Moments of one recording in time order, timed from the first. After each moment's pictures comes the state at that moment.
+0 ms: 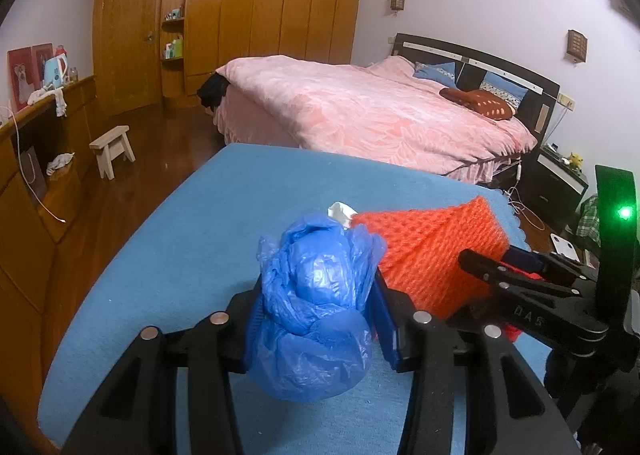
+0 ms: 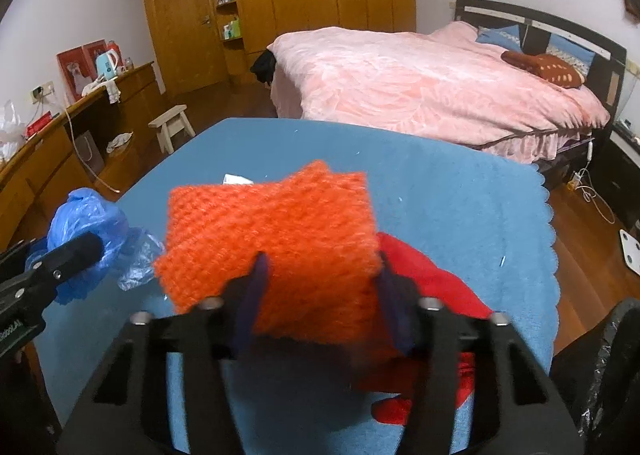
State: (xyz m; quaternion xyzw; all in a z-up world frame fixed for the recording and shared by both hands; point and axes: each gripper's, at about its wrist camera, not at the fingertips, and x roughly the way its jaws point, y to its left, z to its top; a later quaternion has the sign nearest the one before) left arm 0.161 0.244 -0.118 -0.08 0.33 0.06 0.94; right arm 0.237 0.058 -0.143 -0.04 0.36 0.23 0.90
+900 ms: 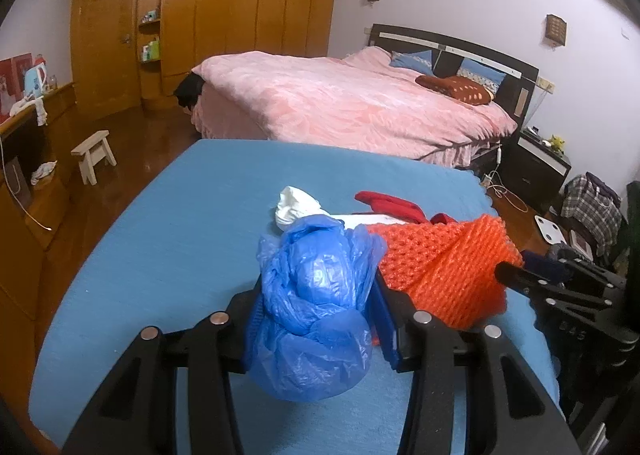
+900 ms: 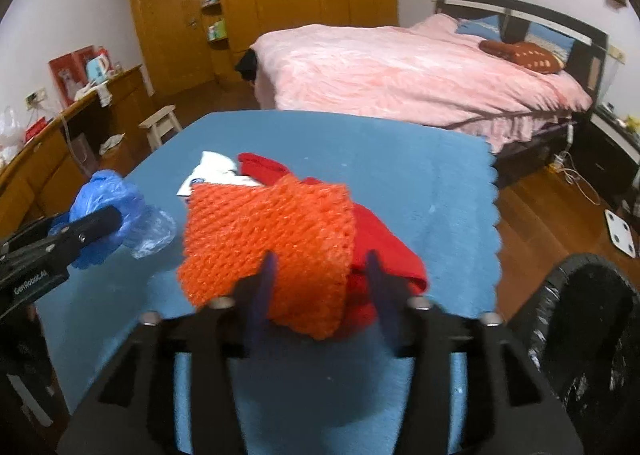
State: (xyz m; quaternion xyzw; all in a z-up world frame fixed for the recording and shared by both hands) left arm 0.152 0.204 -0.120 -0.06 0.34 0.02 0.94; right arm 0.194 -0.013 -0.134 -0.03 0.37 0.20 0.91
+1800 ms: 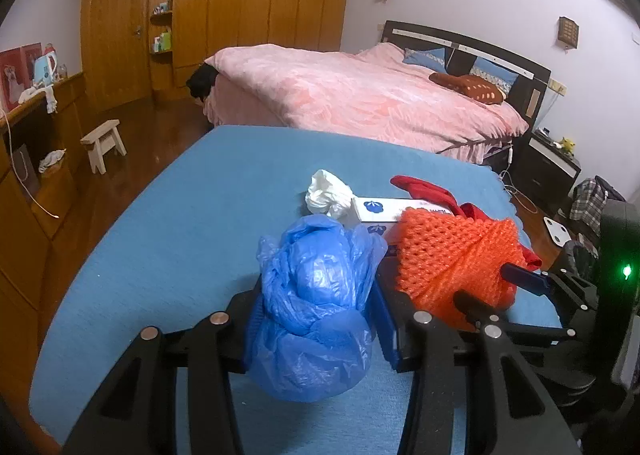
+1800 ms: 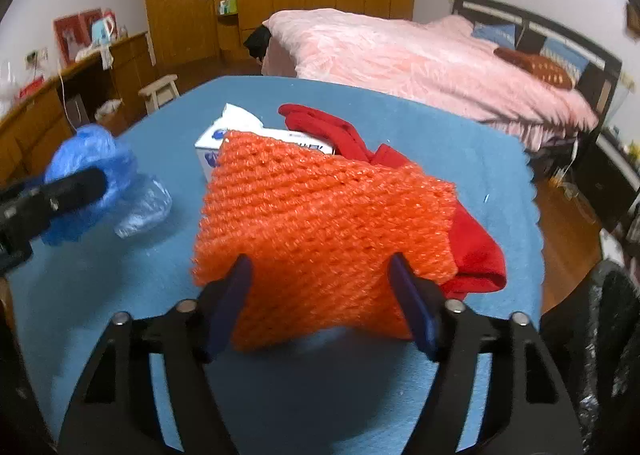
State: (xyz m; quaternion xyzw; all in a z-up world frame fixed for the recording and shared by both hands) left arm 0.144 0.231 -0.138 -0.07 0.35 0.04 0.94; right arm 0.193 0.051 -0.177 -0.10 0.38 0.20 0.90
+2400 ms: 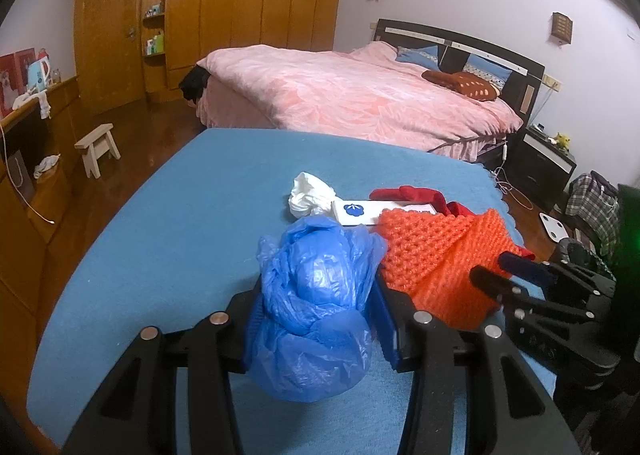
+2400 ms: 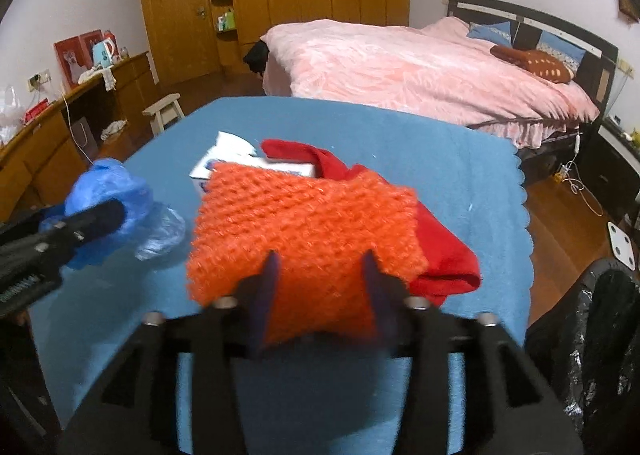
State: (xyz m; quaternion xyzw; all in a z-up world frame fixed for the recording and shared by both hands) left arm 0.148 0.218 -0.135 -0.06 0.34 0.03 0.94; right arm 0.197 0.024 -0.155 -0.05 0.37 0.21 0.90
